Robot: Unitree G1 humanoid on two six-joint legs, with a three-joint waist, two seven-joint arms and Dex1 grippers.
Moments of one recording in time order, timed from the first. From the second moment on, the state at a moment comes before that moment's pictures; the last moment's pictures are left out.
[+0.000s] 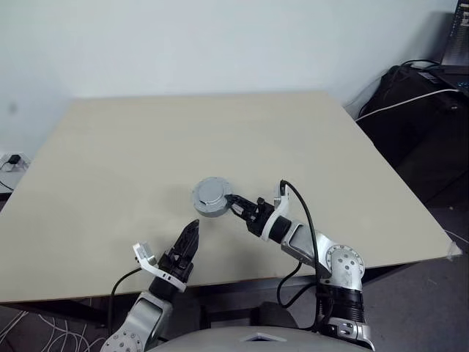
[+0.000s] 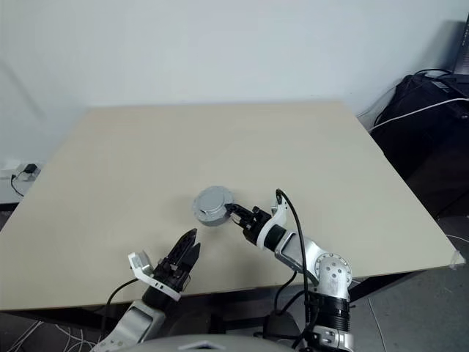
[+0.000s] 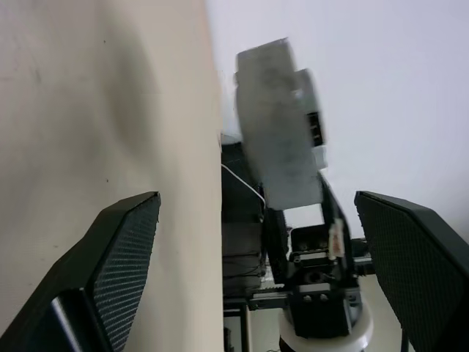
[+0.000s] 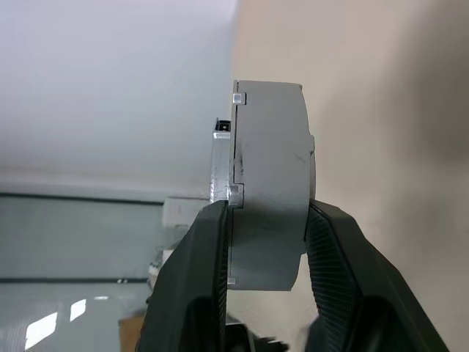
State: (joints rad) left arm 0.49 -0.11 0.12 -0.28 -1.28 0.65 -0.34; right arm -0.11 0.07 -0.23 -0.09 1.44 1.12 -0.18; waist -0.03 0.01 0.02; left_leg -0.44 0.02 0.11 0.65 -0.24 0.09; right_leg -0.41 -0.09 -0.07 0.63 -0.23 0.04
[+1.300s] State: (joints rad) left arm 0.46 -0.09 0.04 -0.23 -1.38 0.53 -0.39; right arm -0.02 -0.09 -0.02 -0.14 1.70 1.05 -0.26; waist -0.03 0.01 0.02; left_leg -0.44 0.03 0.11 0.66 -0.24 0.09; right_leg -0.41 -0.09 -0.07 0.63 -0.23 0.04
